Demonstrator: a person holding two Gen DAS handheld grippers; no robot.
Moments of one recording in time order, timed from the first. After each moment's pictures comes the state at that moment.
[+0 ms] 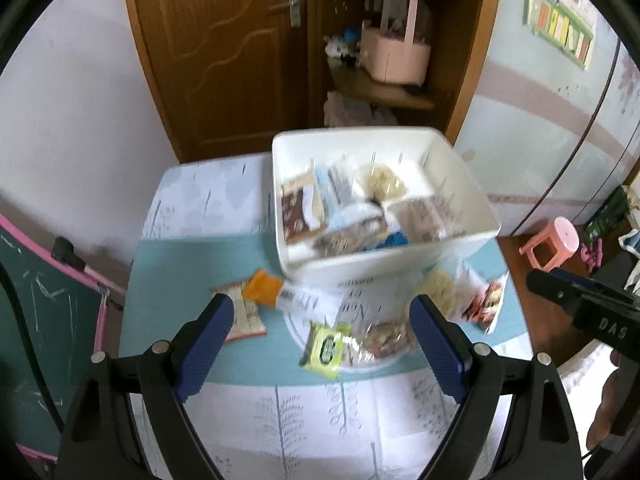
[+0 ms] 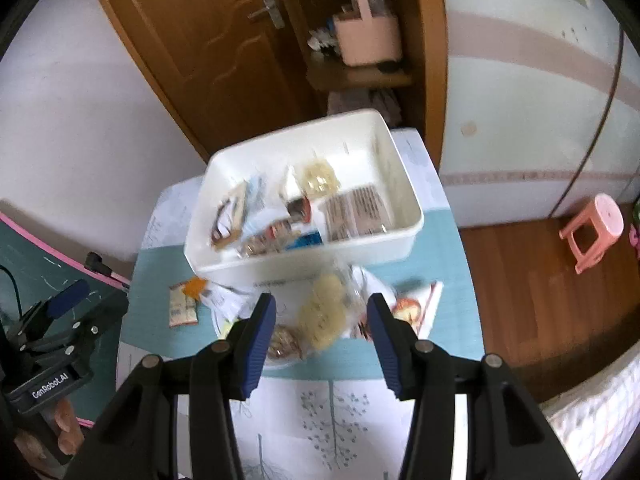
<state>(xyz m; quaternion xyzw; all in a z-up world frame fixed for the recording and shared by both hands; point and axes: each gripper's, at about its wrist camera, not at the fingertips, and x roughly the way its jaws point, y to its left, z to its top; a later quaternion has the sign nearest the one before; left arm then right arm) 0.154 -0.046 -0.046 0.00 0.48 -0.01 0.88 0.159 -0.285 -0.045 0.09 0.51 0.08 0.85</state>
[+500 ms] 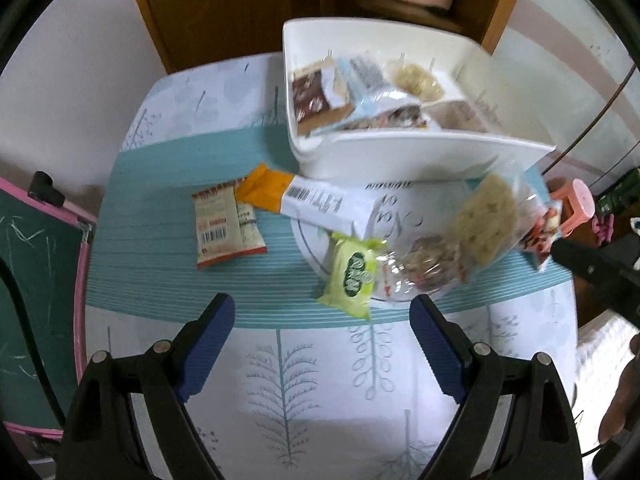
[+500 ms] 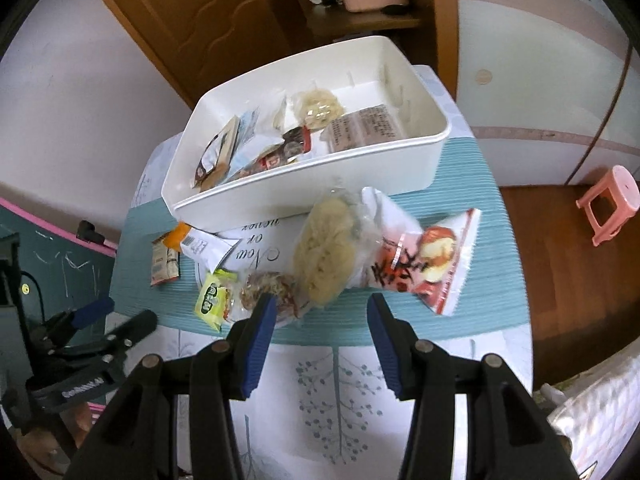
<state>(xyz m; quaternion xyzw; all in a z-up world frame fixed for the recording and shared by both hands) 0.154 -0.031 -0.153 -0.01 0.58 0.00 0.82 0.151 -0.269 -0.121 0.09 0.55 0.10 0.82</state>
